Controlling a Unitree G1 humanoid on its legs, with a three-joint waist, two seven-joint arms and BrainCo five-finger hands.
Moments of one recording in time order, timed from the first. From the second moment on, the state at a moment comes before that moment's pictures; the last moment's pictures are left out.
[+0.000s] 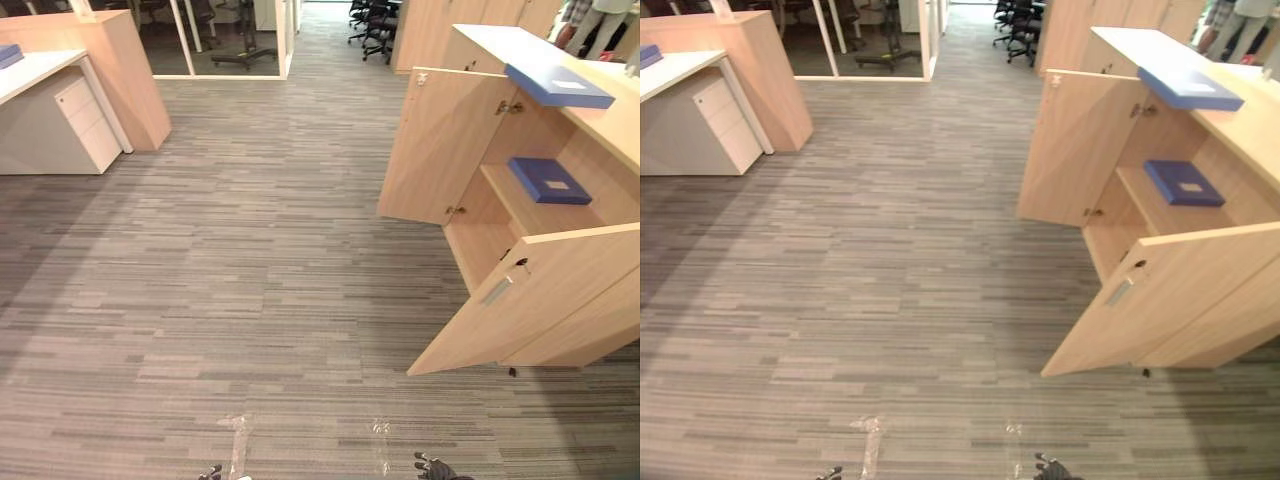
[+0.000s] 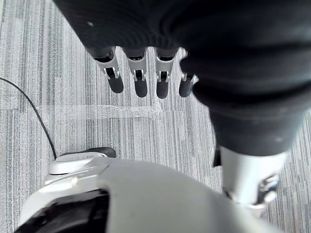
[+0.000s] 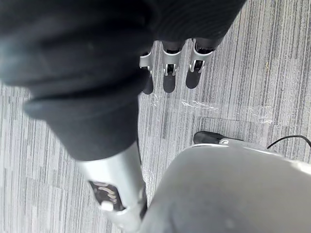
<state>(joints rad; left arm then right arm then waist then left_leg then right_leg) 0.20 0.17 0.00 1.08 0.00 -0.12 -0.02 0.05 -0.17 0.06 1.21 -0.02 -0.05 0.12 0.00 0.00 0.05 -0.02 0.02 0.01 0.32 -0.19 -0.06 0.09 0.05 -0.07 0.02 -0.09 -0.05</state>
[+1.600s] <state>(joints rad) 0.17 0.07 0.29 0.96 -0.04 -0.12 0.01 0.15 -0.11 -0.19 1.11 0.10 -0.04 0.12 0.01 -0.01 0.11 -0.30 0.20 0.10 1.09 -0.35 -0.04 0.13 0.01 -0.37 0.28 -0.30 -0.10</state>
